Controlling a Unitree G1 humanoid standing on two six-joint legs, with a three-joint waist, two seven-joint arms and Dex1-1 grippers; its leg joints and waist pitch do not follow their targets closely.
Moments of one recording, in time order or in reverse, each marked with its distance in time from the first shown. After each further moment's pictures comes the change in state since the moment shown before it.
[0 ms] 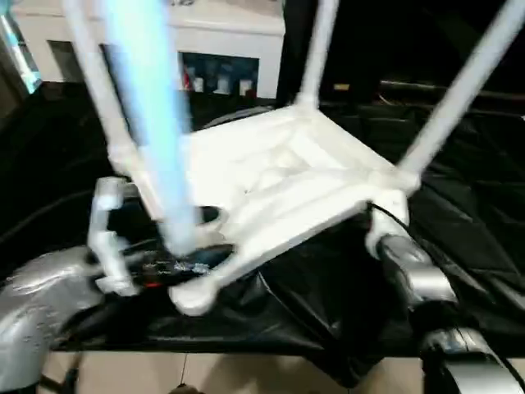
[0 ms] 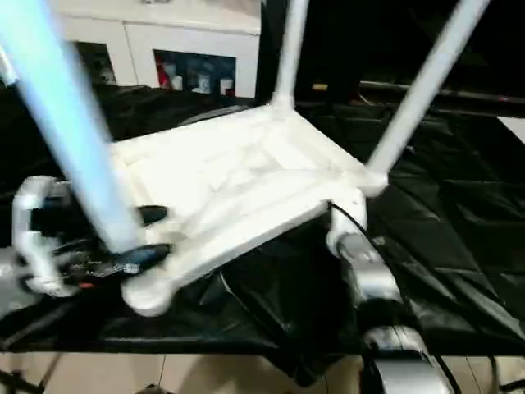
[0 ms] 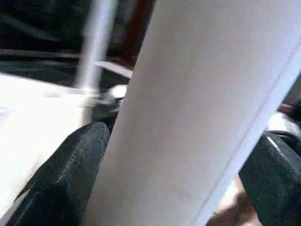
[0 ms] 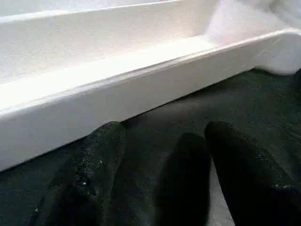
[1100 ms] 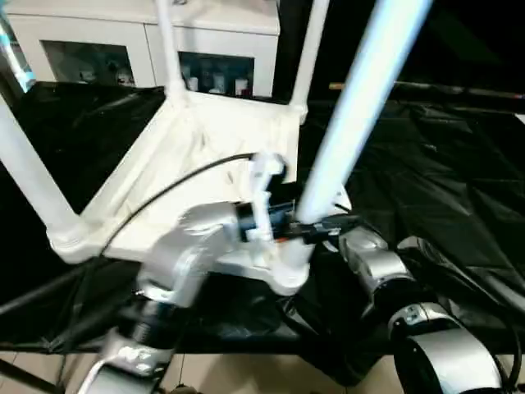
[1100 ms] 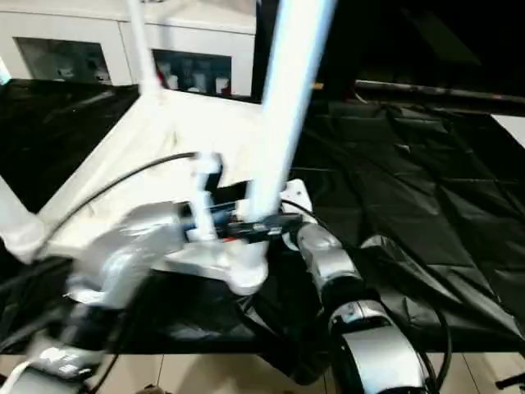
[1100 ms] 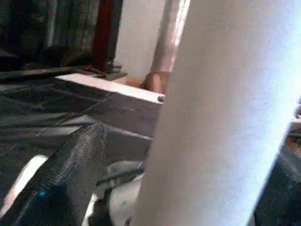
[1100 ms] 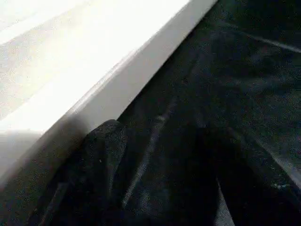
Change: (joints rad) left arm -0.402 -0.405 -0.402 0.467 0.335 -0.294 0.130; right arm -0.117 0.077 0.067 0.215 -0.035 -0.171 0.214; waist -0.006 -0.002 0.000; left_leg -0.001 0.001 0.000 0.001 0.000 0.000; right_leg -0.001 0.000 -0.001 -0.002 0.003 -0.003
